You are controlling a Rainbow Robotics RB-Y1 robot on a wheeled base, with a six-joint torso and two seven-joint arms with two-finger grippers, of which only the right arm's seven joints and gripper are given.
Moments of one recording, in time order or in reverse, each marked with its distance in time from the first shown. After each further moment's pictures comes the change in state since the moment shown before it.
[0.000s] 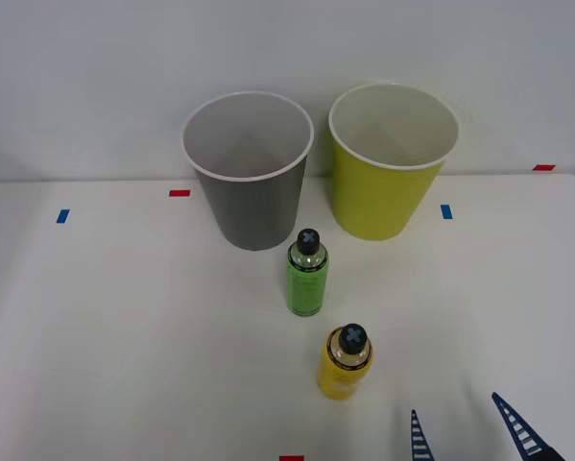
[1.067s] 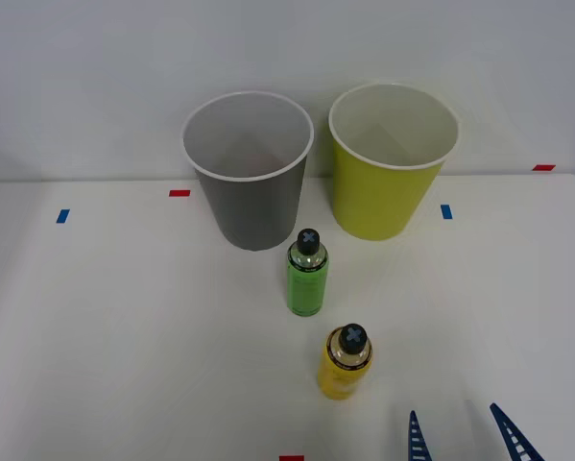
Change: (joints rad) arm 0.026 -0.021 0.069 0.006 -0.165 -0.005 -0.006
